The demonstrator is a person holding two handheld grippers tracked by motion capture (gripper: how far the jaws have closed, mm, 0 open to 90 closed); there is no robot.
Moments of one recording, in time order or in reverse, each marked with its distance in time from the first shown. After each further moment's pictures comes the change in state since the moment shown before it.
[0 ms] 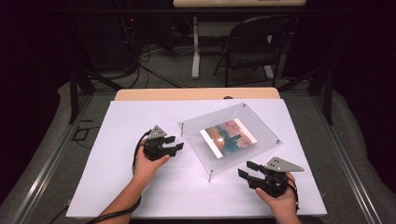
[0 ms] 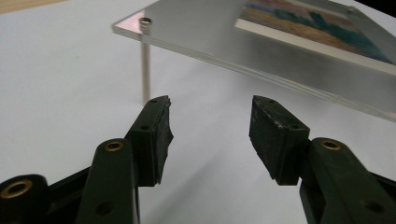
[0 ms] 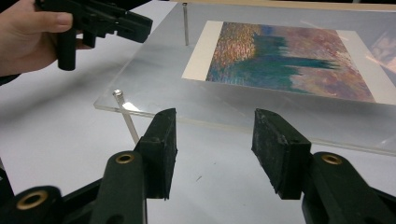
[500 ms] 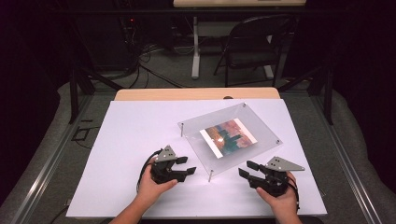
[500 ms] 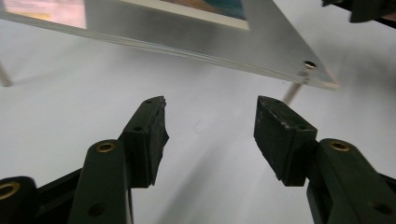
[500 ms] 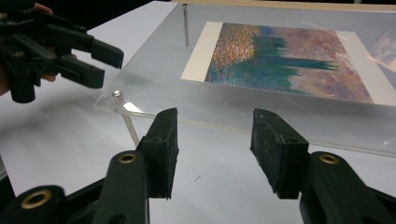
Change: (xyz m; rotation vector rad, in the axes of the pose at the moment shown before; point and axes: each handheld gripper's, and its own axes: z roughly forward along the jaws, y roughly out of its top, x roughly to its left) left arm -0.068 -0.022 -0.023 0.033 -0.176 0.069; right arm -0.002 0.001 -0.001 -0.002 0.005 0.004
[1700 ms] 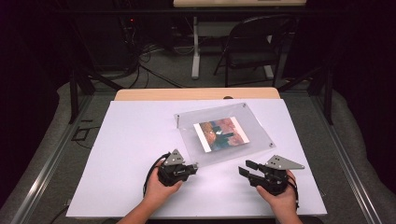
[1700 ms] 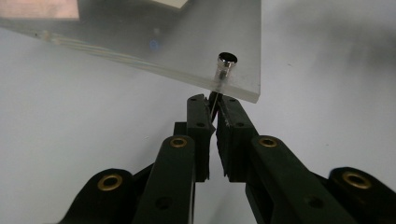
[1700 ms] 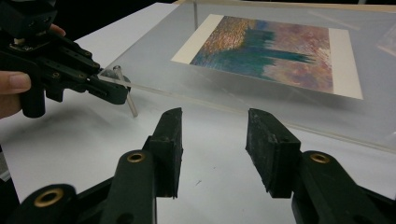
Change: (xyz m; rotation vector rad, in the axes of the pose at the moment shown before) left arm -0.018 -0.004 0.023 0.068 -0.013 0.047; right arm -0.002 0.002 0.002 -0.003 0.015 0.009
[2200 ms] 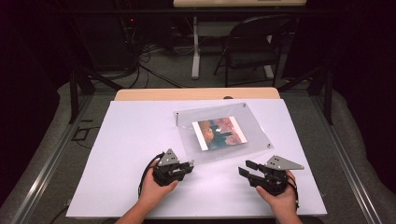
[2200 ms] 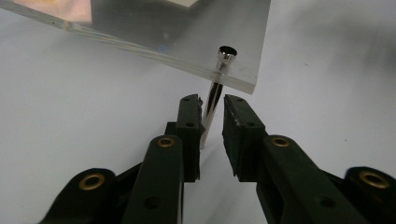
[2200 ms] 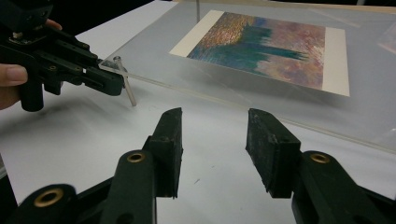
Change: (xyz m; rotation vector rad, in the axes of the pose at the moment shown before) left arm 0.014 -0.010 -0.009 -0.031 0.050 -0.017; right arm 0.001 0.000 0.000 0.004 -0.006 -0.018
